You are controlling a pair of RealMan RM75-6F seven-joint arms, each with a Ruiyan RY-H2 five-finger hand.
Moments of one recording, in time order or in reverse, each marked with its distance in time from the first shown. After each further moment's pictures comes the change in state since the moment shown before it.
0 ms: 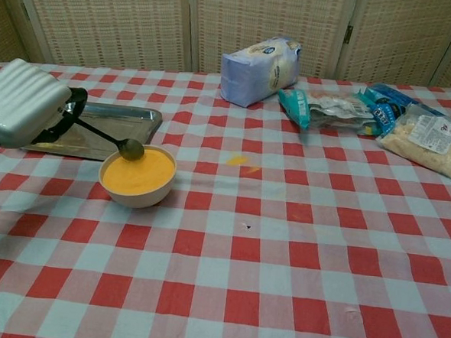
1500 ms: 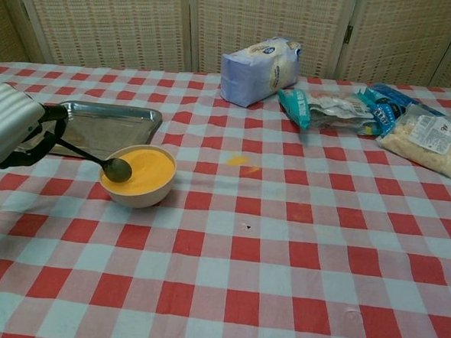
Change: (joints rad) left arm 0.114 0.108 0.060 -0.250 0.043 0.074 0.037; right arm -0.006 0.010 -0.020 -0.022 -0.043 0.016 0.004
